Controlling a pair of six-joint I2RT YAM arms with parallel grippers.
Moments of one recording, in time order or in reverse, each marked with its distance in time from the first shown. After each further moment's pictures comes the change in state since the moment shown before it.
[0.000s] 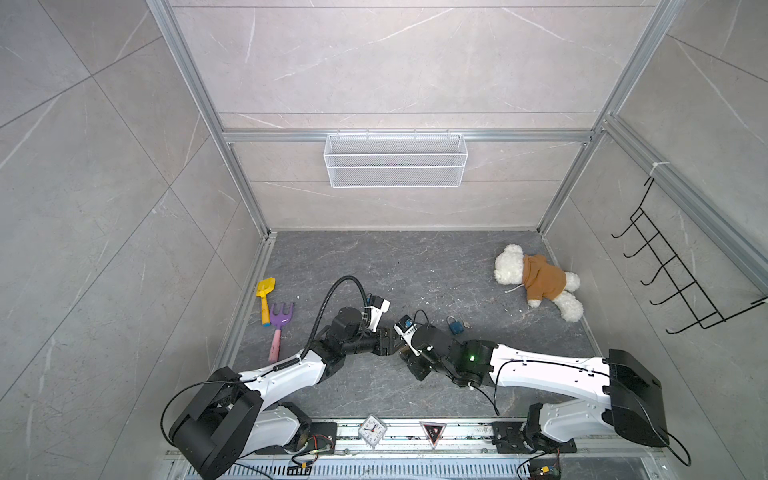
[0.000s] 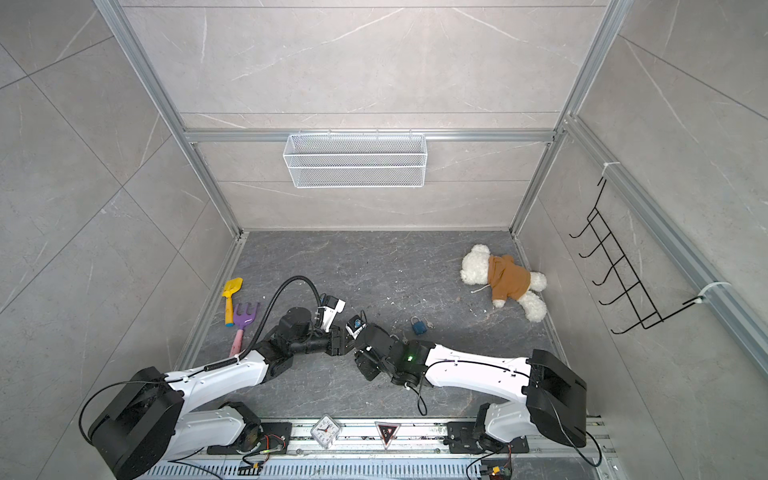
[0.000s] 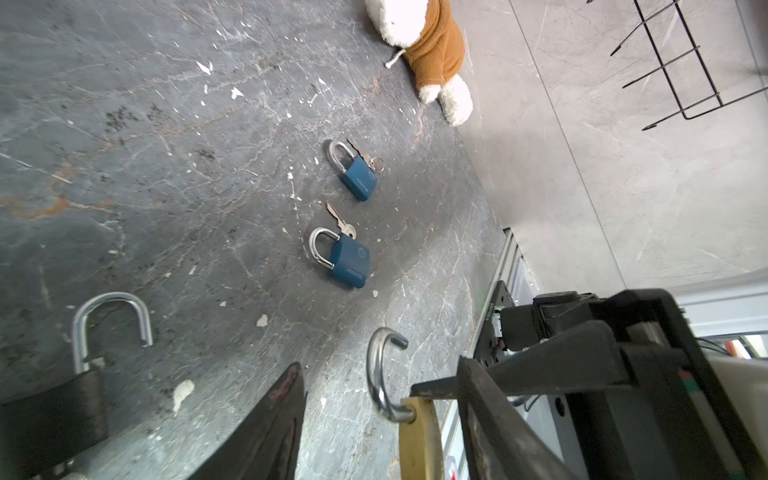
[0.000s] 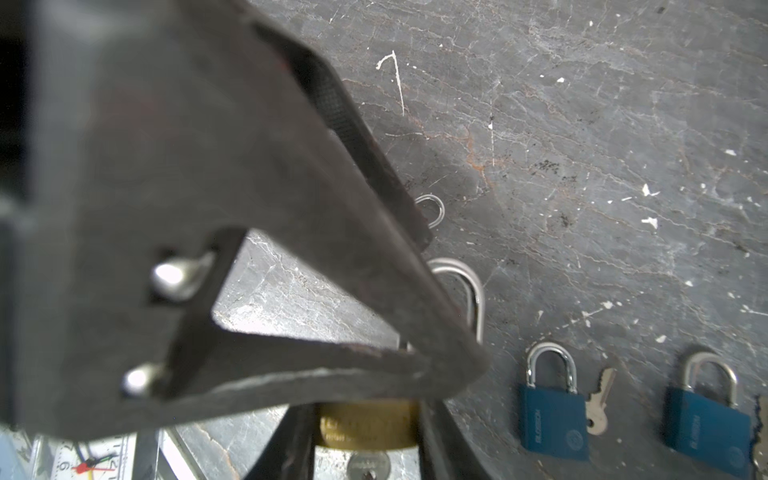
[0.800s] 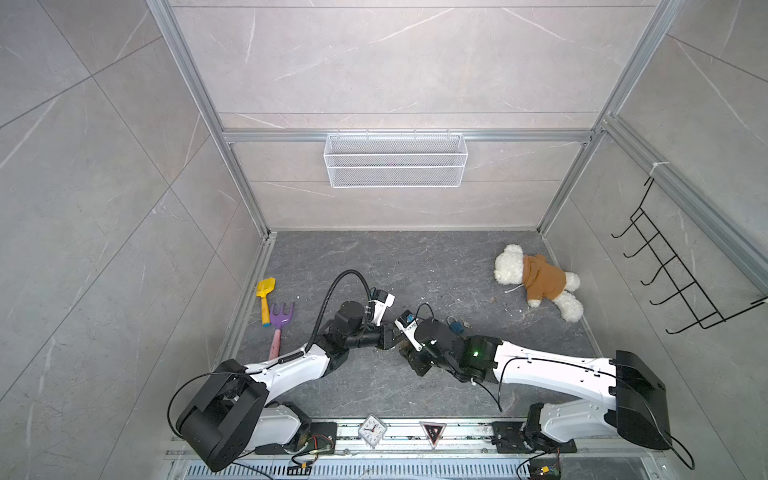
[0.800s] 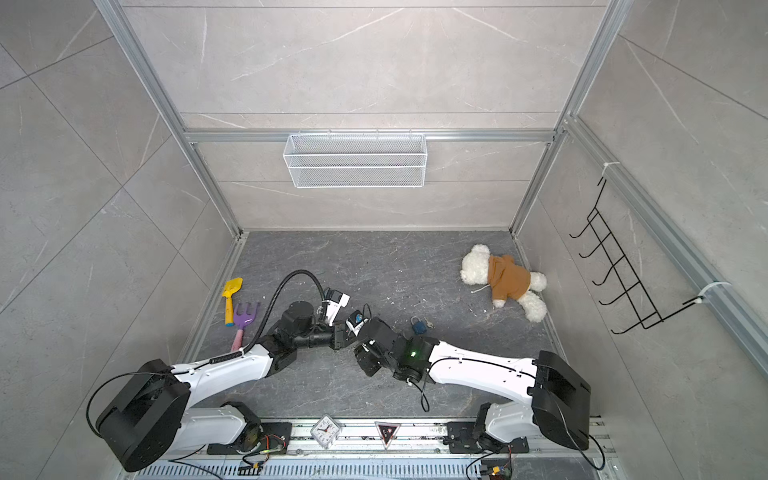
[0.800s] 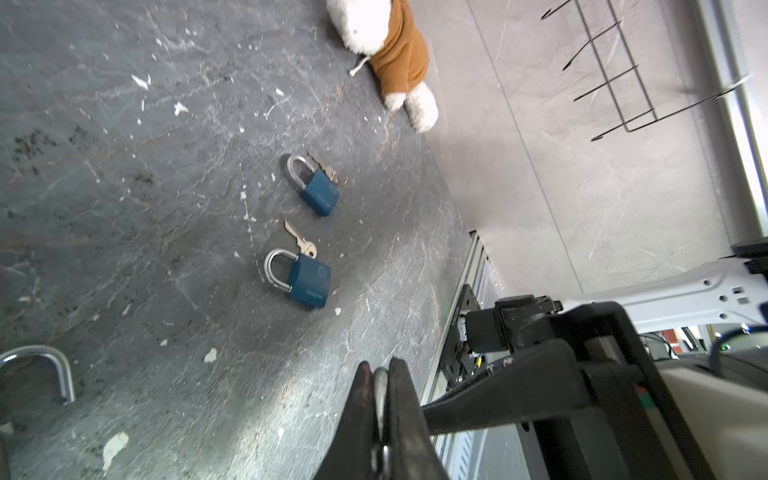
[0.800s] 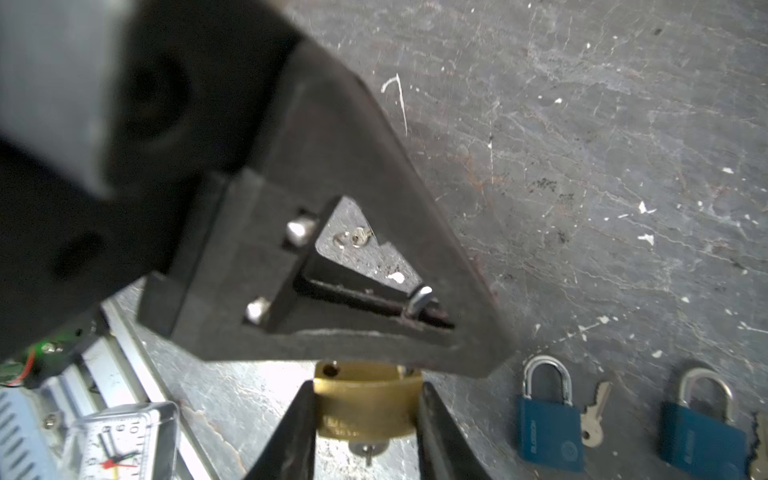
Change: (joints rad) left arm -0.003 0.024 0.046 0.066 0.040 -0.067; right arm -0.055 -0.050 0.003 0.023 -0.063 0.000
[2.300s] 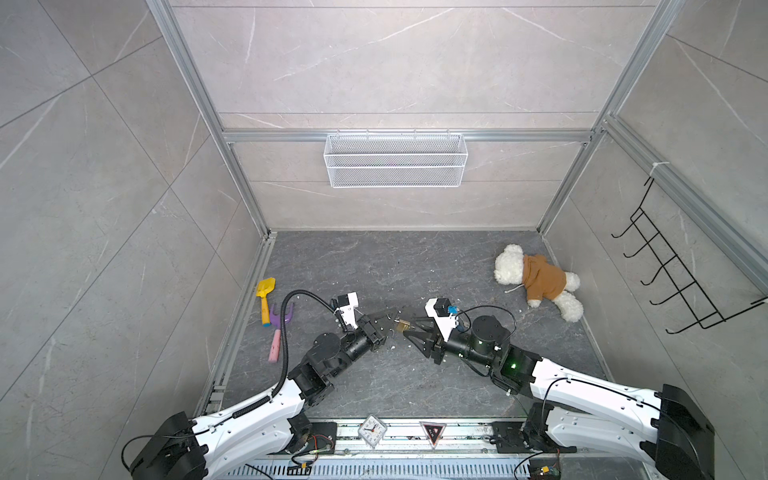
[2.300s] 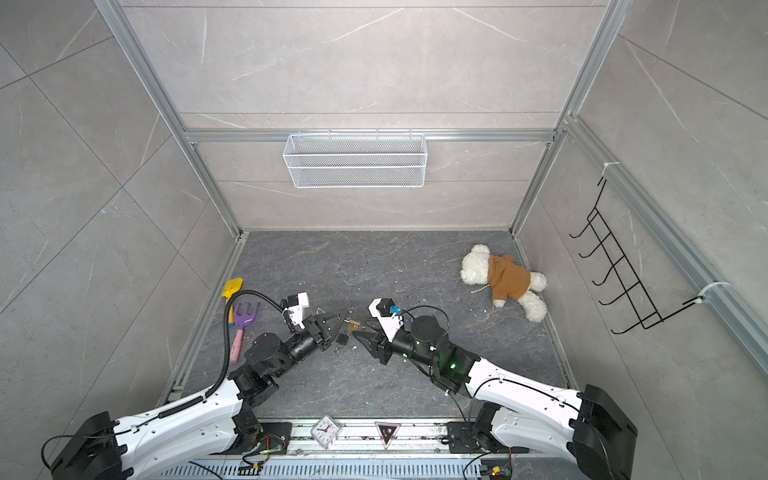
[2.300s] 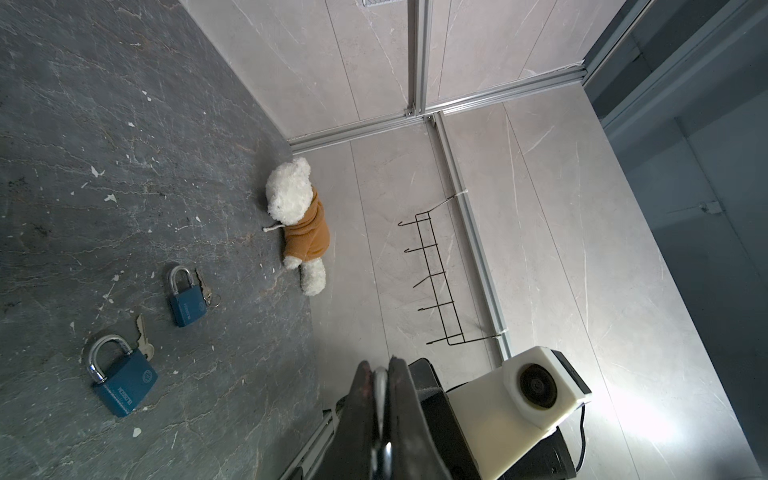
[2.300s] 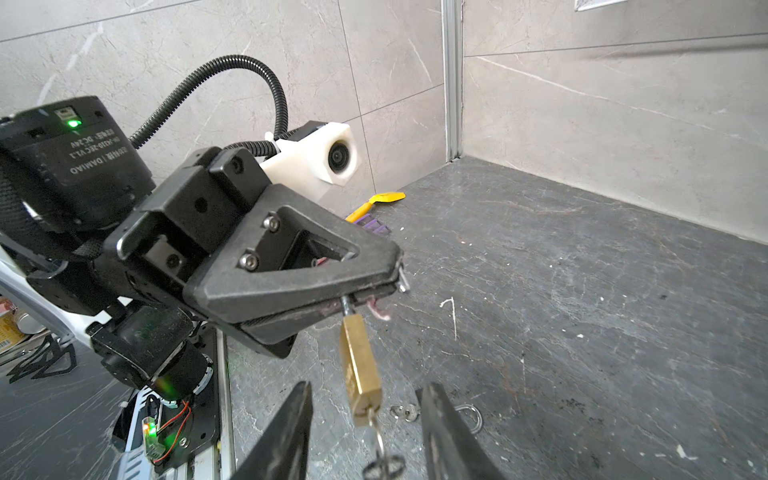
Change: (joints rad) left arm -0.202 -0.391 -0.176 0.274 -0.593 -0.657; right arm -0.140 -0.268 -0.303 0.660 -0.289 -0.120
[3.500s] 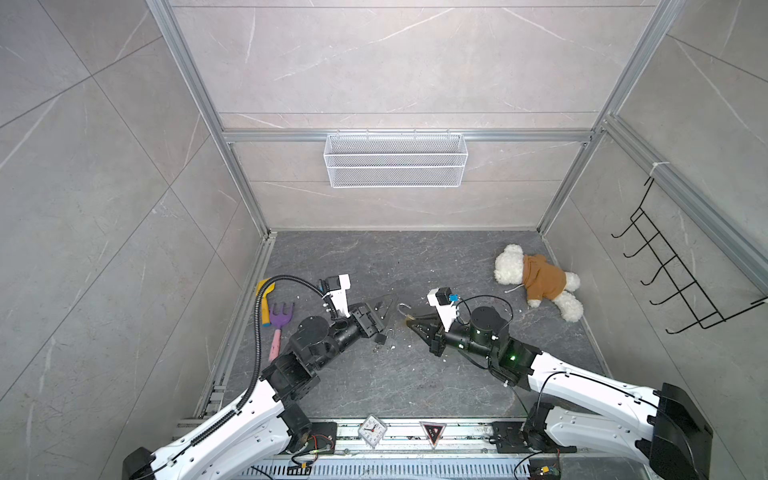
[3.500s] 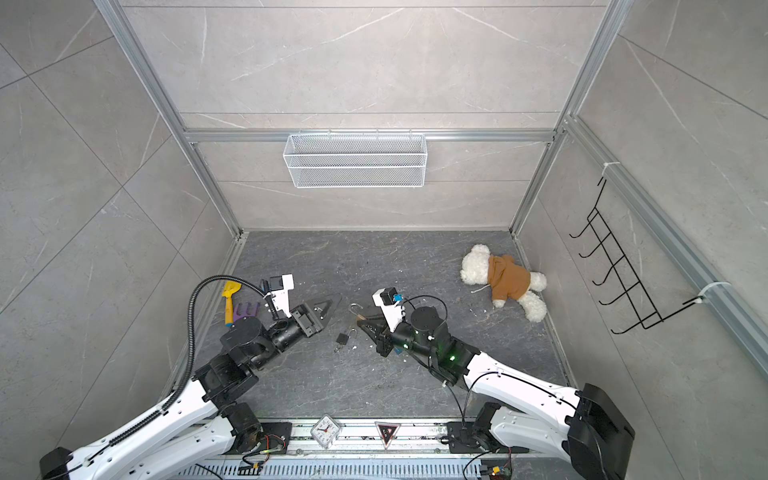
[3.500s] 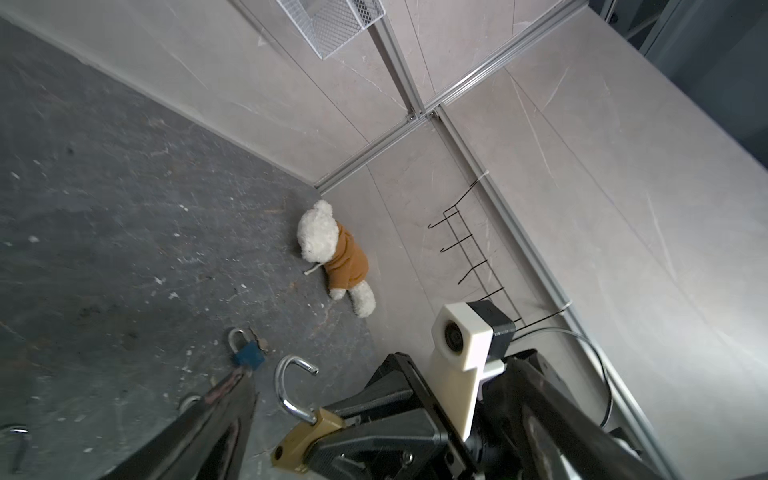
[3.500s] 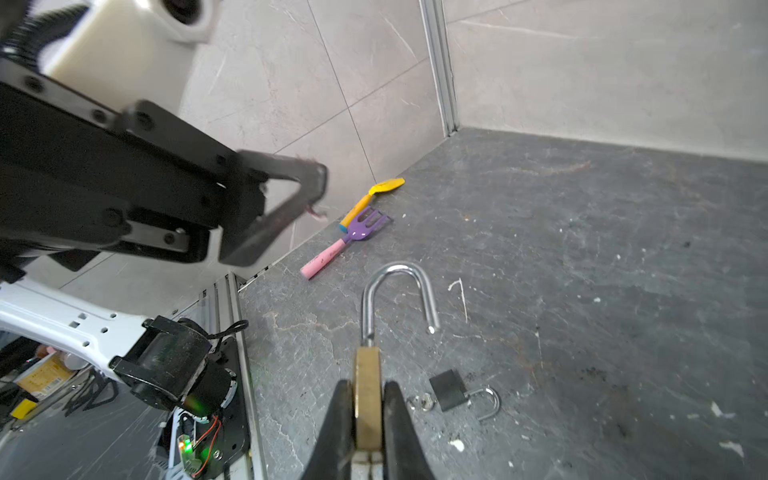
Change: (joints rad) left arm 0.041 -0.179 0.304 -0.576 -0.021 0.474; right arm -0.089 0.023 0.085 -0.151 -0.105 0.185
